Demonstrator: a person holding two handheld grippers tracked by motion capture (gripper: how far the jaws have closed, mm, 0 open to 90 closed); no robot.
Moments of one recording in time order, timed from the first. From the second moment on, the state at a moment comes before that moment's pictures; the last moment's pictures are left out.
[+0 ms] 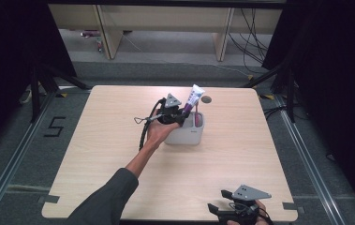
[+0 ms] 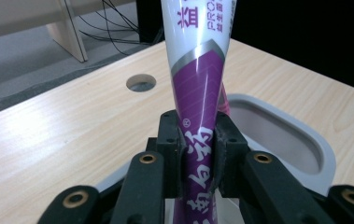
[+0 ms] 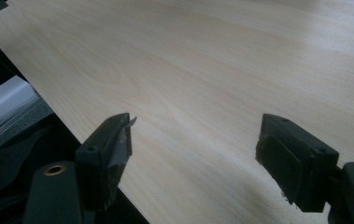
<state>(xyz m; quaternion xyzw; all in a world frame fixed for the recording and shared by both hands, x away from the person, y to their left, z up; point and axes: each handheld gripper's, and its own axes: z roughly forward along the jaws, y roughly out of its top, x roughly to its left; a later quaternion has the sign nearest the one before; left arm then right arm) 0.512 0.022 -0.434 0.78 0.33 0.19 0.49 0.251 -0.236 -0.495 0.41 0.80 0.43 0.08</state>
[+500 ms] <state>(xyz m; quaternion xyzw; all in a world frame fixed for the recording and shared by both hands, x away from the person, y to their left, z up) 0.503 0.025 -0.426 0.79 0.33 0.22 0.47 0.252 -0.236 -0.497 0.41 0.80 0.44 0.09</state>
